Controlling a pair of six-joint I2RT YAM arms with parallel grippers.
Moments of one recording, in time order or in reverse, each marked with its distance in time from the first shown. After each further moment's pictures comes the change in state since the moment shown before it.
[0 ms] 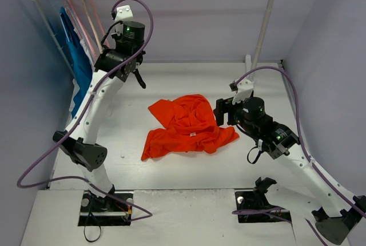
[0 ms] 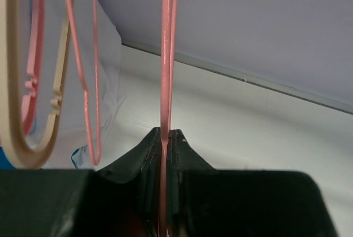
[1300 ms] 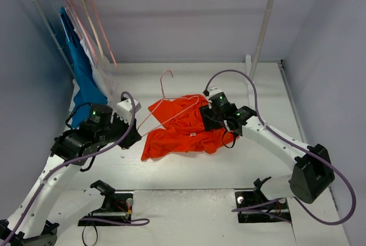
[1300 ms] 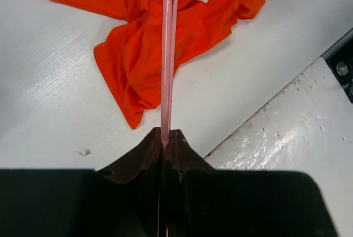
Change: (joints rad) left arm -0.037 -0.951 -1.096 -0.106 0.940 0.317; right arm -0.006 0.426 0.024 -0.064 -0.052 0.064
